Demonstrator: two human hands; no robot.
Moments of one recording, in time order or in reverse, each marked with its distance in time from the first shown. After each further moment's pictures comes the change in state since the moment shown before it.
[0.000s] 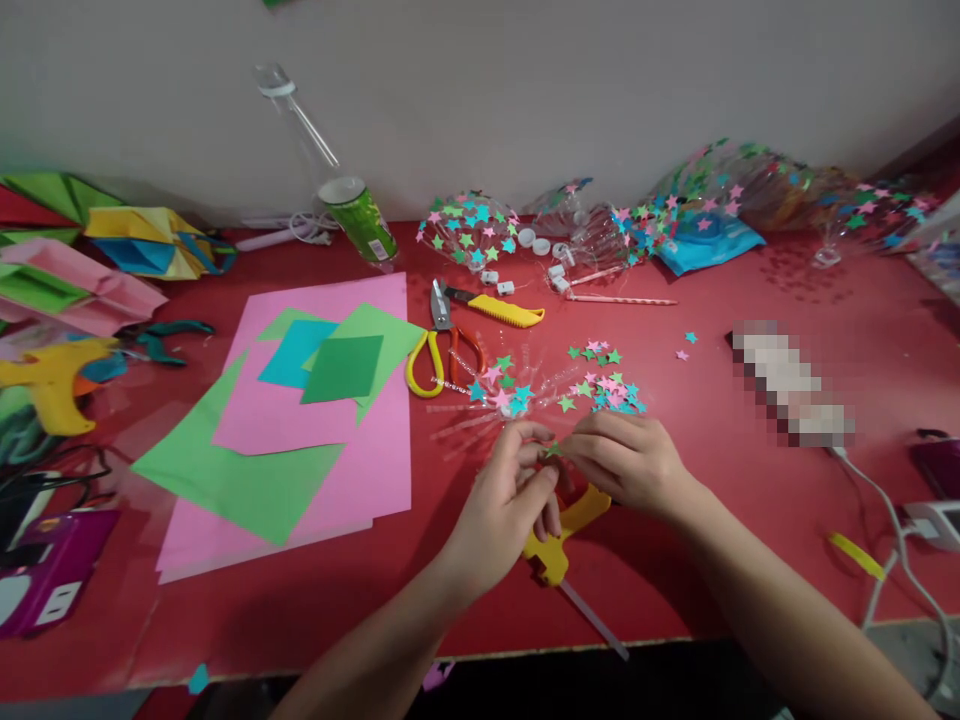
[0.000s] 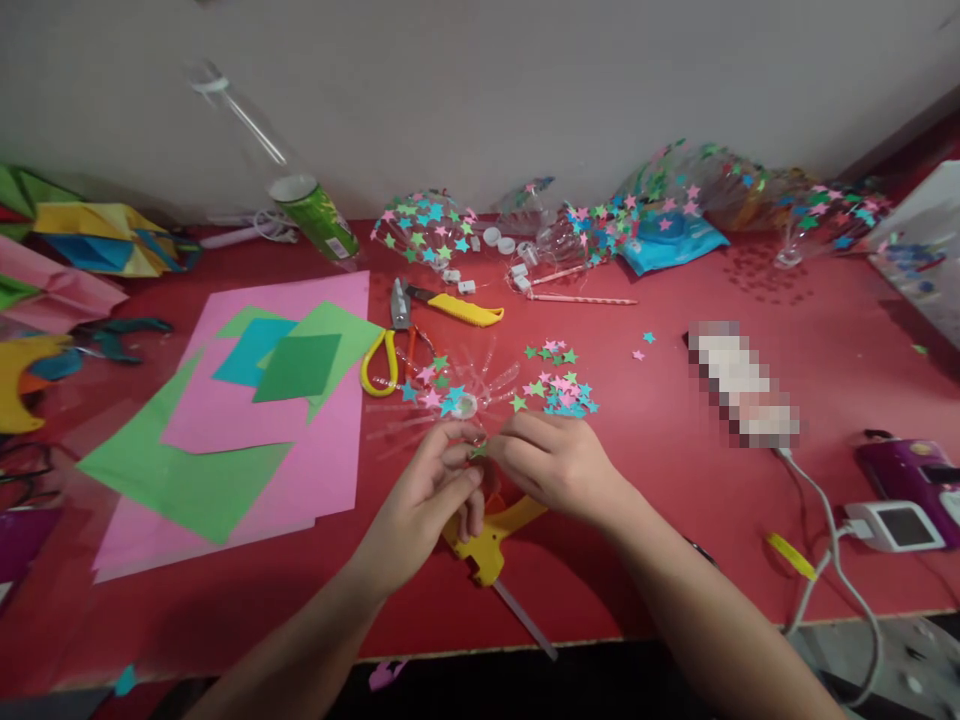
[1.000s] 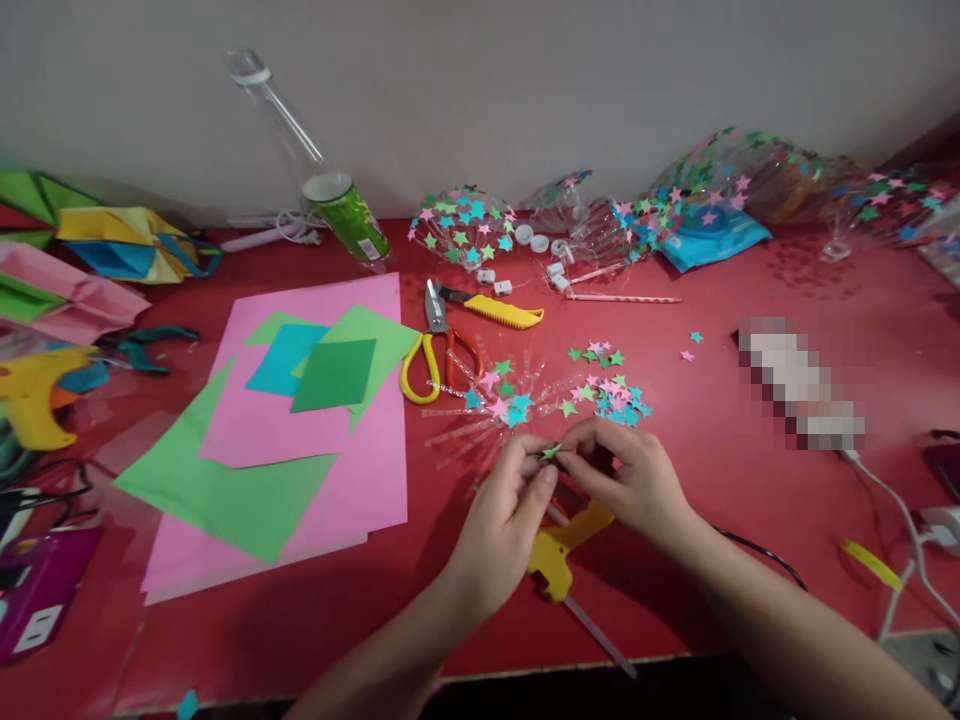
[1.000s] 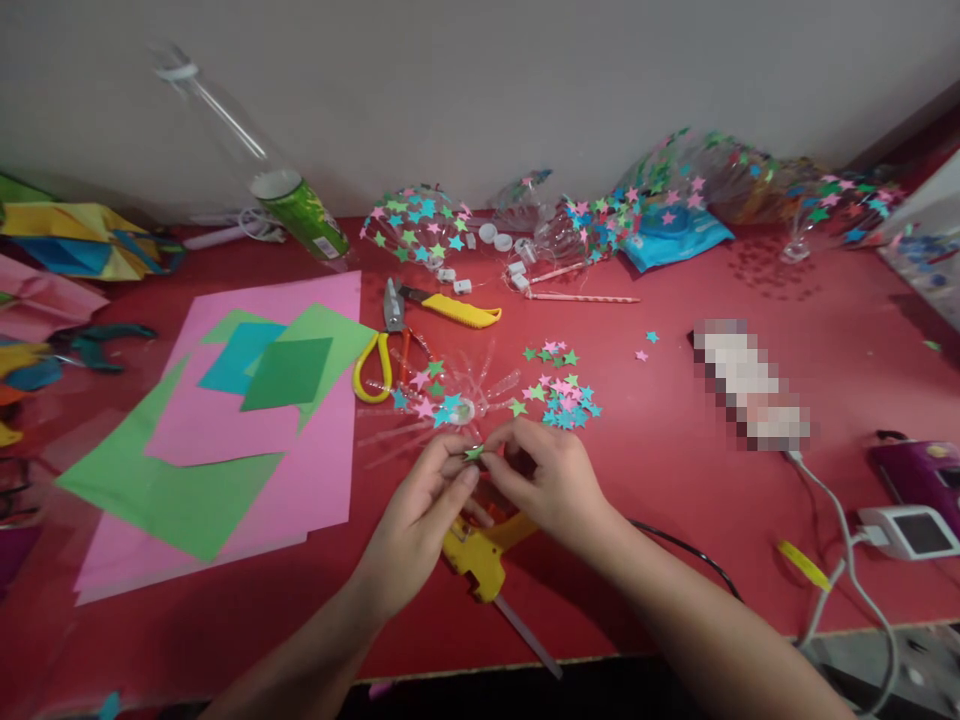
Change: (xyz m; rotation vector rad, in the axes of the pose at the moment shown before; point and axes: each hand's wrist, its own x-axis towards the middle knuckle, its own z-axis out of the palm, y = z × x) left_hand 0.003 -0.002 0.002 0.047 0.086 0.038; right_hand 0.010 -0.020 0.011 0.382 0.036 0.684
